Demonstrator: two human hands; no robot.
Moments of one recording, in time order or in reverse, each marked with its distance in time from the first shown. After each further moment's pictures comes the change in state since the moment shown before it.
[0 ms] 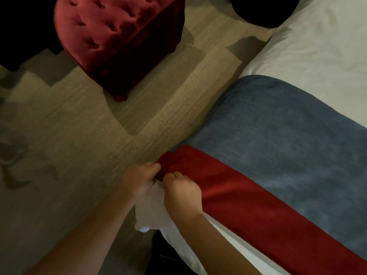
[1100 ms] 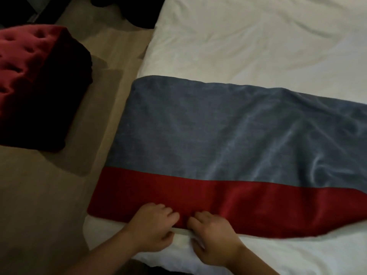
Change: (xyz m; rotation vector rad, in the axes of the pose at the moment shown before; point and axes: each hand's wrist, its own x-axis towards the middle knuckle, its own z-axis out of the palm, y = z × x) left_hand -0.023 0.220 0.027 0.299 -0.205 0.896; right_hand -0.221 0.183 -0.034 0.144 0.016 0.025
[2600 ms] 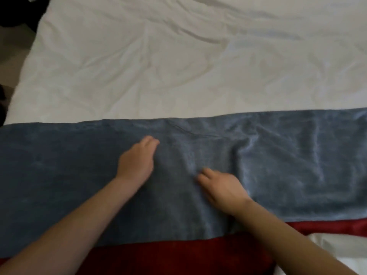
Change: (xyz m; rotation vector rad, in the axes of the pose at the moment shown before) left_hand 0.396 0.066 -0.090 -0.101 0.214 -0.480; right_hand -0.102 0.317 -0.194 -0.214 0.045 0.243
